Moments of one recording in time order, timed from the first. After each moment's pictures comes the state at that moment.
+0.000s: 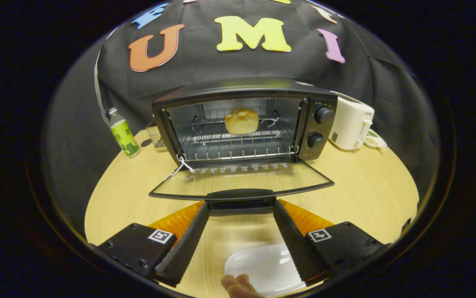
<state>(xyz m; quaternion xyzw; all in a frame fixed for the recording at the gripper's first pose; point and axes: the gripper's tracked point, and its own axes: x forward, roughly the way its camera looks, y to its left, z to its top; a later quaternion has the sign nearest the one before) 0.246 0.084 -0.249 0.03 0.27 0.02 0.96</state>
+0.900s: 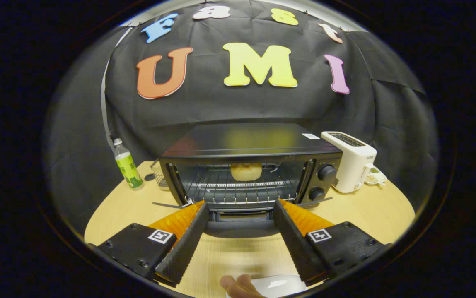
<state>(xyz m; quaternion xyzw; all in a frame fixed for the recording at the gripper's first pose) 0.297 0.092 -0.172 0.02 0.15 0.03 0.99</state>
